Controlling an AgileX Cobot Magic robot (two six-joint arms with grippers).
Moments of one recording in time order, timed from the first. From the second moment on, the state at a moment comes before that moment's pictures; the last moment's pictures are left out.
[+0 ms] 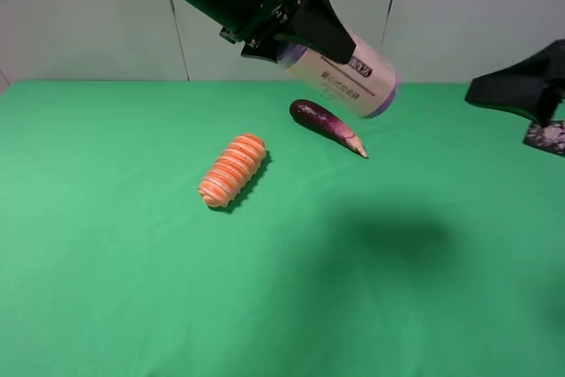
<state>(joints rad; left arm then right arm) -0.55 1.77 -1.43 -0.95 0.80 0.68 0.03 0.72 -0.51 0.78 0.61 -0.22</state>
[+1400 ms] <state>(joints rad) -0.55 1.77 -1.42 -1.11 0.75 0.91 0.03 1.19 -0.52 1.76 0.79 -0.97</state>
